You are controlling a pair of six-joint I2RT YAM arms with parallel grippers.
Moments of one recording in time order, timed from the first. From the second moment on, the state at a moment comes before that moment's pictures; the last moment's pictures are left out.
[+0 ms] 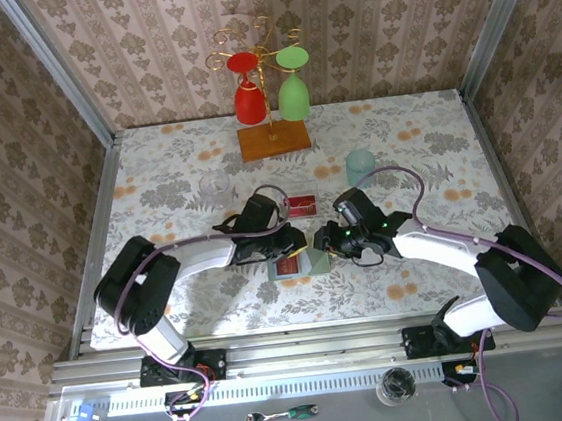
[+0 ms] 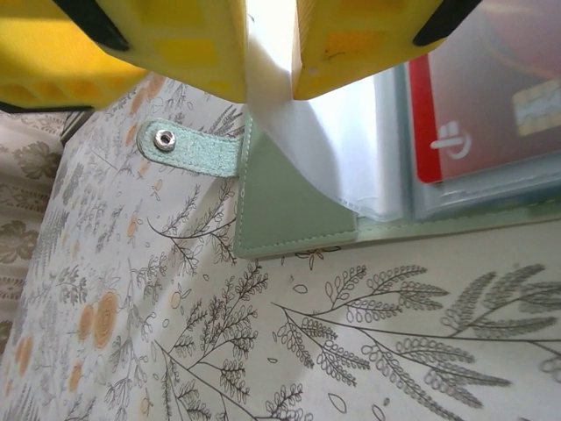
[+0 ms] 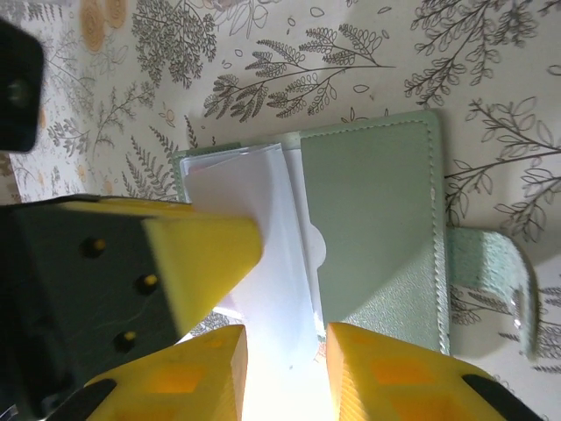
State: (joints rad) left arm -0.77 1.67 0.82 -0.01 0.48 -1.01; right arm 0.61 1.38 0.71 -0.22 -0.30 0.96
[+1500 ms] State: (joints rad) left arm -0.59 1.46 0.63 -0.06 0.48 -0.94; right arm 0.73 1.67 0.88 -0.16 -0.33 0.97
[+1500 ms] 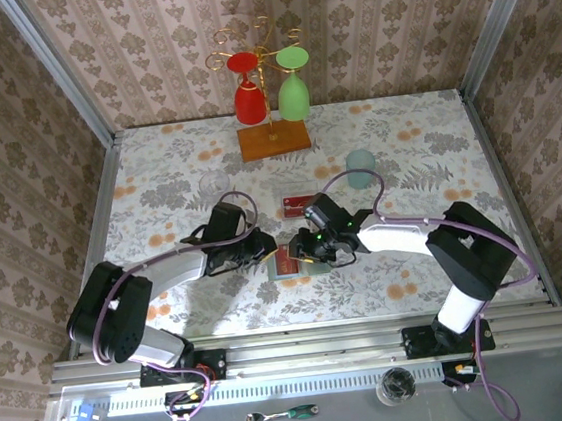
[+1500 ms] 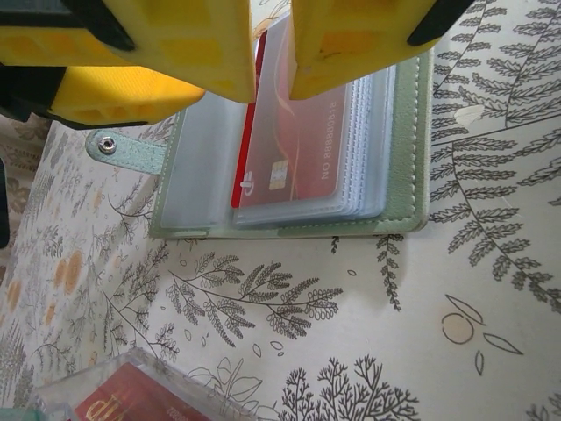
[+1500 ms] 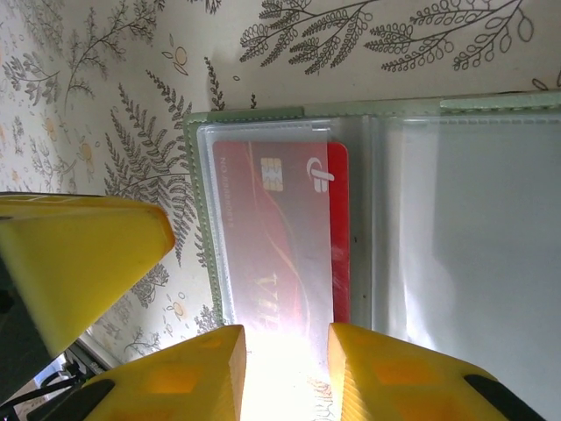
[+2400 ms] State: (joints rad) left arm -0.58 1.54 0.61 -0.03 0.52 -0.90; right arm 0.73 1.78 0.93 -0.14 -0.35 0.95
